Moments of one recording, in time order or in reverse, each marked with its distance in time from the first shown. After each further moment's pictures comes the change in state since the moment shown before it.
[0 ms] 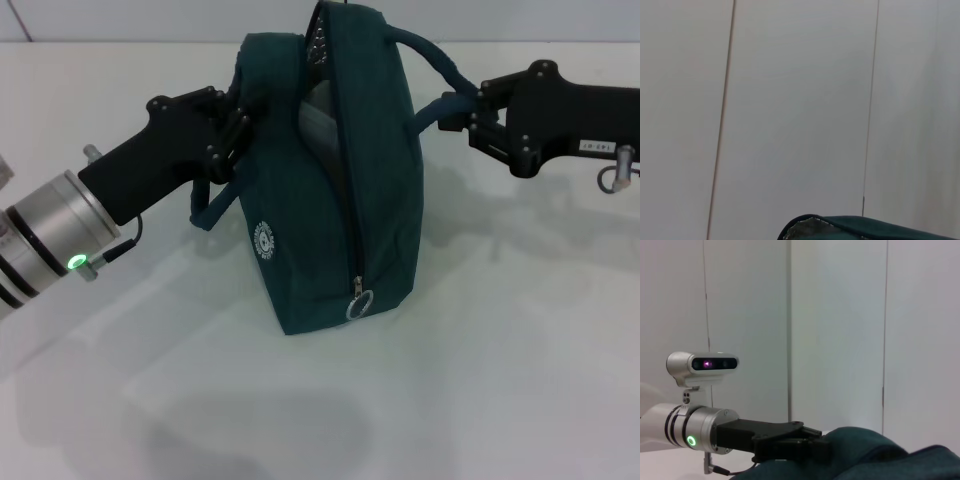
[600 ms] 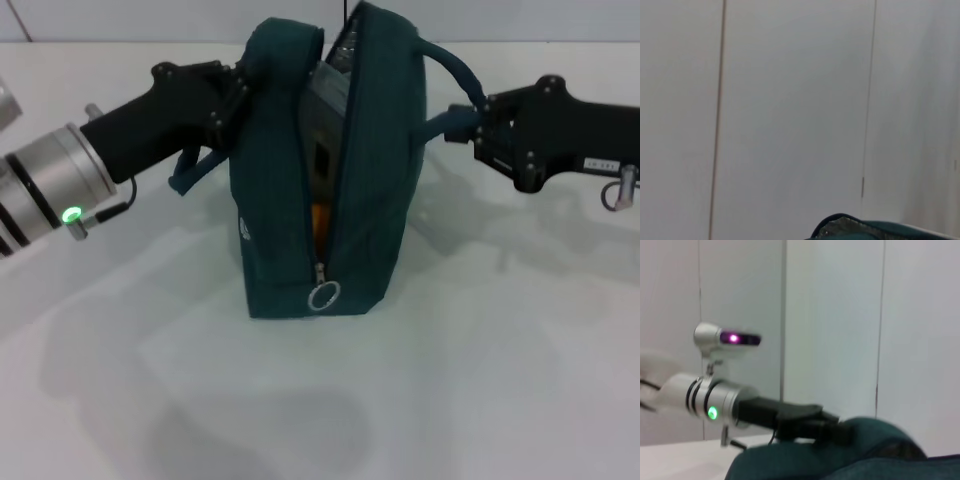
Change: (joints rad) left arm -0.021 0.005 -0.001 0.179 0.123 -0.101 -0.177; right arm -0.059 0.028 0.004 -0.035 0.005 0.008 -0.051
